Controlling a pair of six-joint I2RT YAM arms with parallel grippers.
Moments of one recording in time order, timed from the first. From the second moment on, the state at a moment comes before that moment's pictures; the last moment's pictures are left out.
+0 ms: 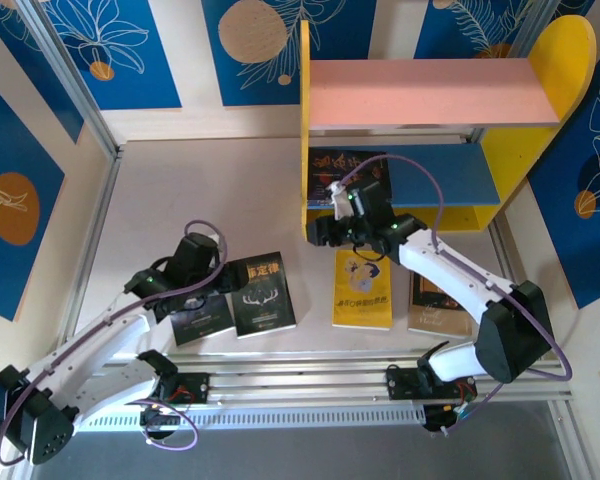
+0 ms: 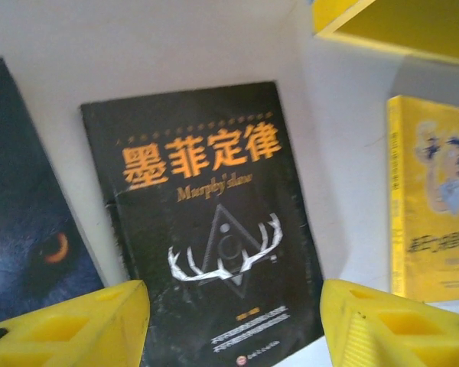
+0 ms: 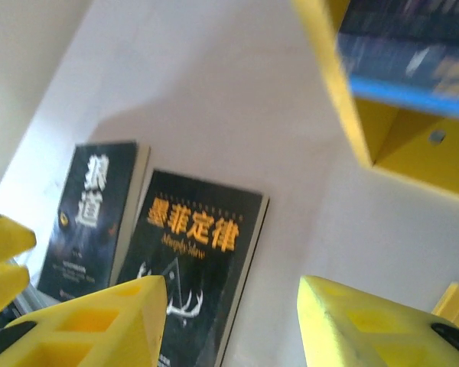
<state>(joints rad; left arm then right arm) -0.61 0.96 0.71 -0.65 0.03 -0.68 0.58 1.39 1.03 -0.40 -0.33 0.37</state>
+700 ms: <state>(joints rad) -0.63 1.14 0.61 -0.54 0.06 -0.71 0.76 1.54 0.85 -0.30 -0.30 0.52</state>
